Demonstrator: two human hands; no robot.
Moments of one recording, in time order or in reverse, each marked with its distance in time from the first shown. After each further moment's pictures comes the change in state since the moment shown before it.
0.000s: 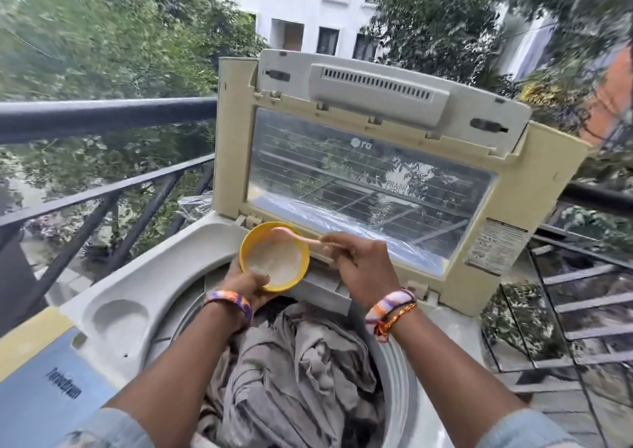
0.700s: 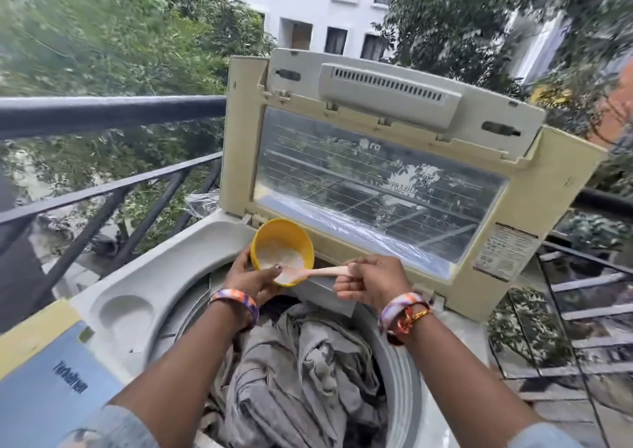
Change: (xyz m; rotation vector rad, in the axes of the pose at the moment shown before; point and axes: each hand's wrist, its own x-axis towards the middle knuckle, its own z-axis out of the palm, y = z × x) left_hand 0.003 0.000 -0.005 -0.071 -0.096 0.042; right_hand 0.003 0.002 0.003 0.616 -0.022 1.007
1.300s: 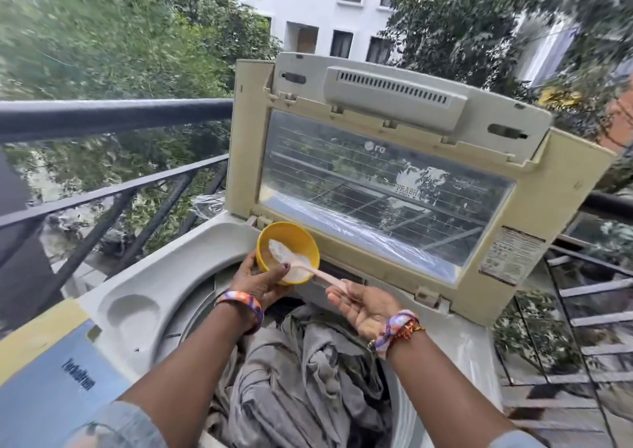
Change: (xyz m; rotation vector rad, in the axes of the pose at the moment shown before) left_hand -0.004 -0.002 -0.001 -0.030 -0.035 -0.008; right_hand 0.014 0.035 0.002 0.523 -0.093 0.275
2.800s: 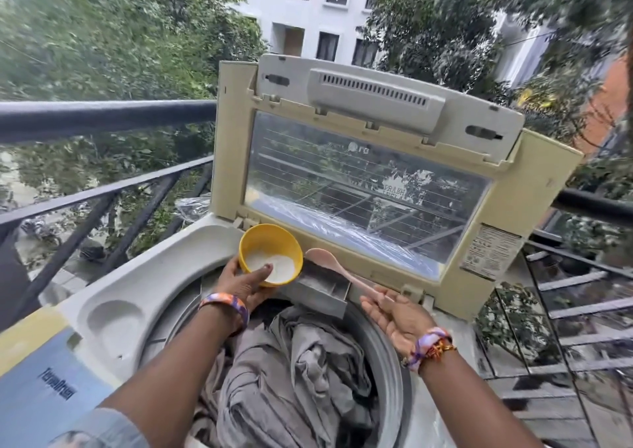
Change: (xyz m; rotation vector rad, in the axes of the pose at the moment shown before) left_hand 0.000 0.002 0.000 0.056 0.065 0.000; right_hand -0.015 -0.018 -0.058 0.041 0.090 -0.208
